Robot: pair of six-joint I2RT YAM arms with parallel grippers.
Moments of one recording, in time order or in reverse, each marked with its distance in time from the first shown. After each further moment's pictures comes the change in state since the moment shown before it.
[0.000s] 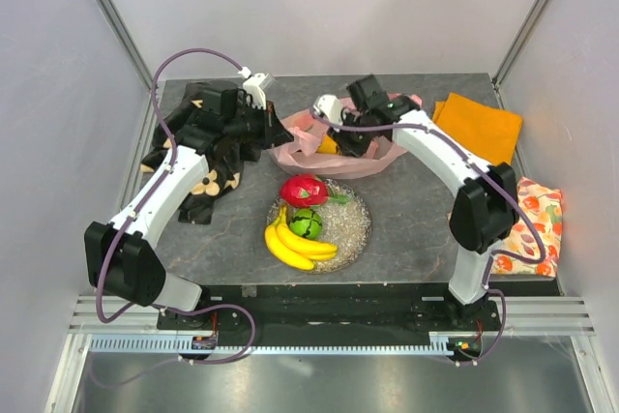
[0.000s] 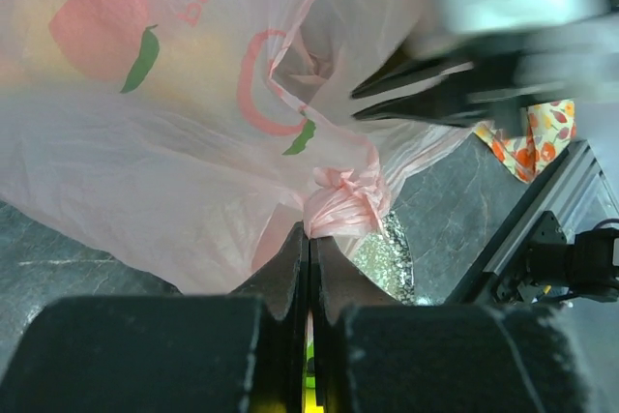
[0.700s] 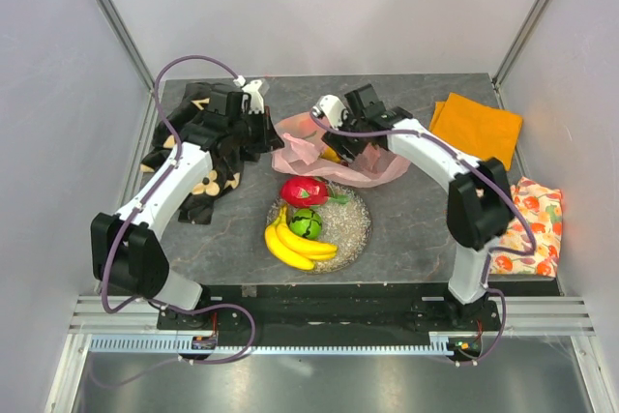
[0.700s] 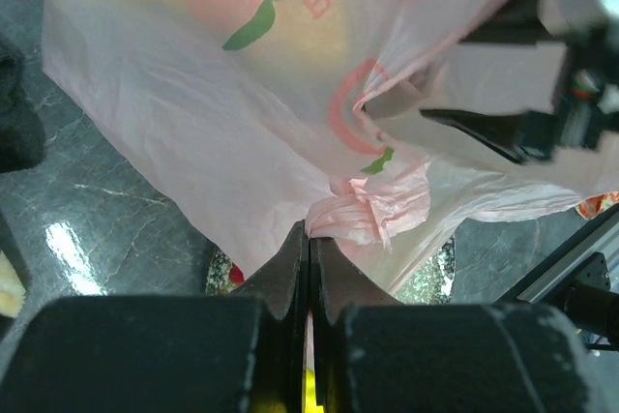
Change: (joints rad) left arm 0.006 0.037 -0.002 -0.090 -0.188 -0.048; right arm -0.008 -0.024 -0.224 0.272 0.155 0.080
